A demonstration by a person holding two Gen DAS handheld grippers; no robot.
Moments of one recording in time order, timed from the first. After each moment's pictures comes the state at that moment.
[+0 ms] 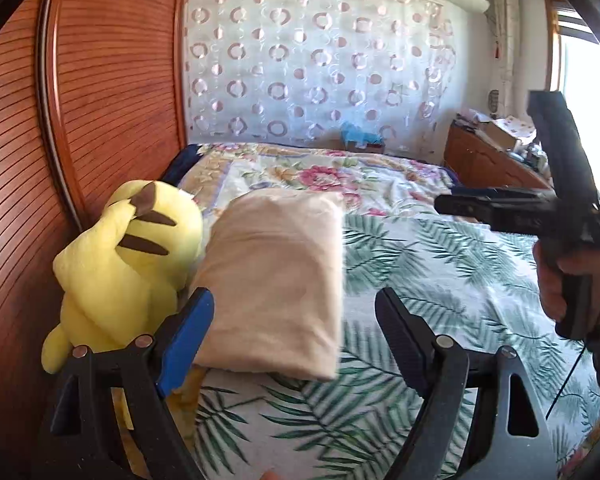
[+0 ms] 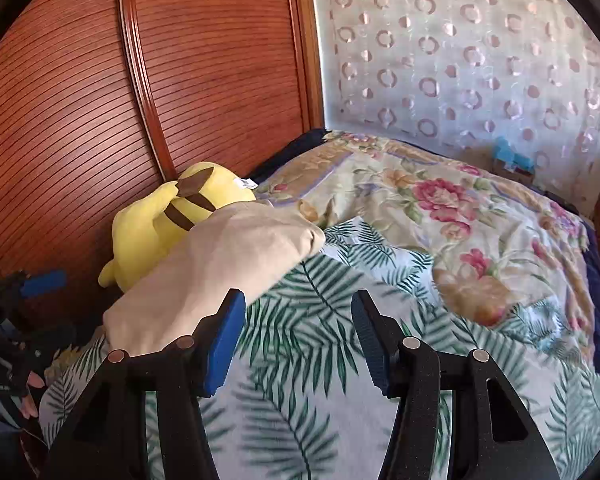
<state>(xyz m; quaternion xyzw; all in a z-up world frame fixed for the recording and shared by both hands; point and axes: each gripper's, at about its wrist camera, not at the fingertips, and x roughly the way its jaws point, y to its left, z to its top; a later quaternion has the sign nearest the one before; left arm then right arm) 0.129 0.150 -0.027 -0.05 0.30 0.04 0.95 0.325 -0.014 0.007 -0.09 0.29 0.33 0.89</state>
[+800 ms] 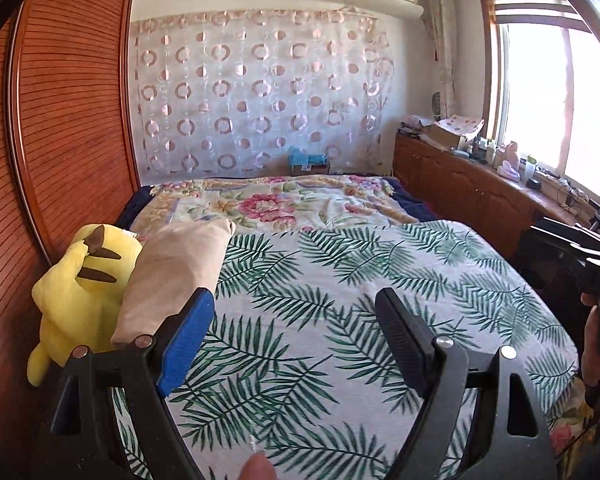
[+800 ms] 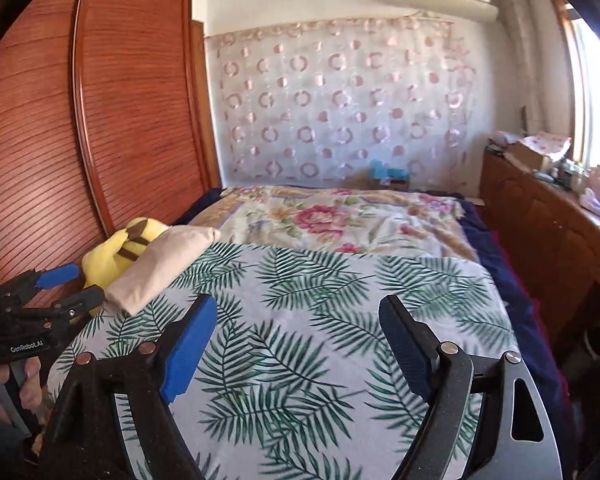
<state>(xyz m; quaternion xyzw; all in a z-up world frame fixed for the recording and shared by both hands) 0.065 0.021 0.016 -0.01 0.25 -0.03 0.97 0.052 -0.178 0.039 -0.01 0.20 0.15 0.97</state>
